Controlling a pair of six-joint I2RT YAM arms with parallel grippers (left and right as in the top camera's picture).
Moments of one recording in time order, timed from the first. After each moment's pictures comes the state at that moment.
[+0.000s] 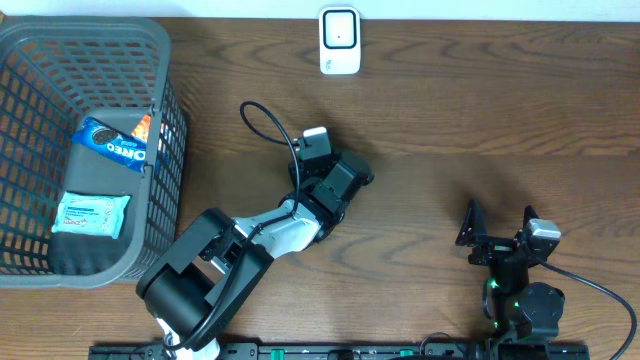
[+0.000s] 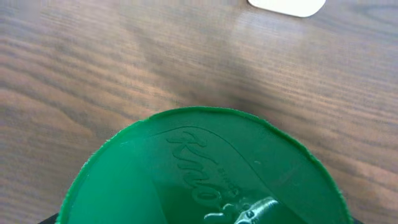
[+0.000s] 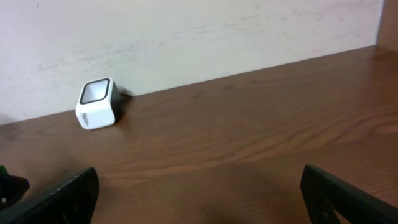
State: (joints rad) left arm -0.74 1.87 0.89 0.18 -0.66 -0.74; right arm -0.02 0.01 0.01 -0.07 0.02 0.23
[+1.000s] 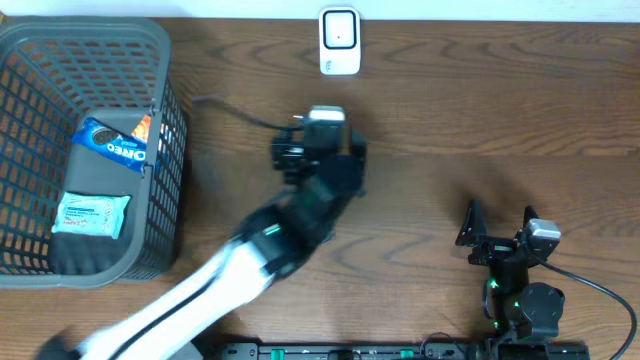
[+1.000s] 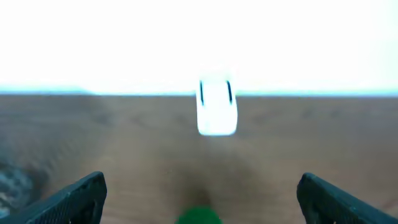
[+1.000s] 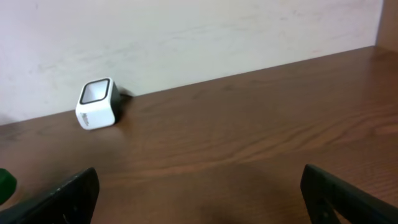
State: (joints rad) left arm -0.84 1.31 0.95 -0.07 -0.72 -0.34; right arm -0.02 0.01 0.01 -0.07 0.02 0.23
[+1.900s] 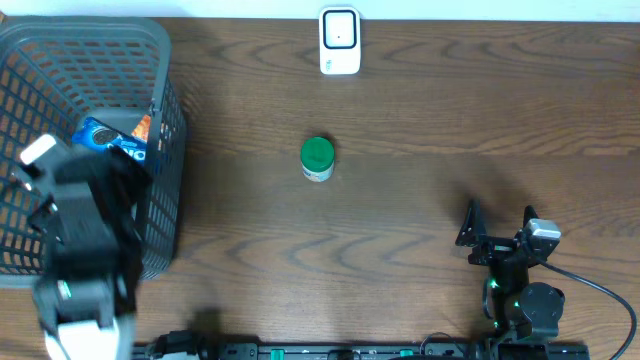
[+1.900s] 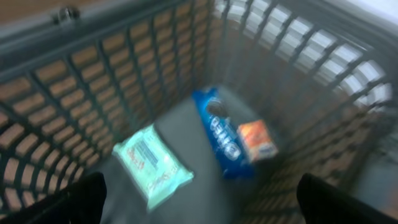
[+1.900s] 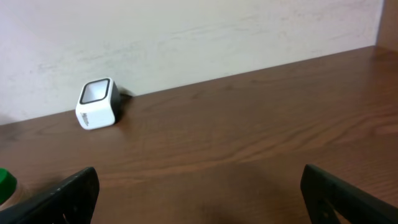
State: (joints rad) left arm 0.13 0.95 1.14 -0.89 -0.48 -0.49; right arm -0.02 0.01 0.01 -0.07 0.02 0.23
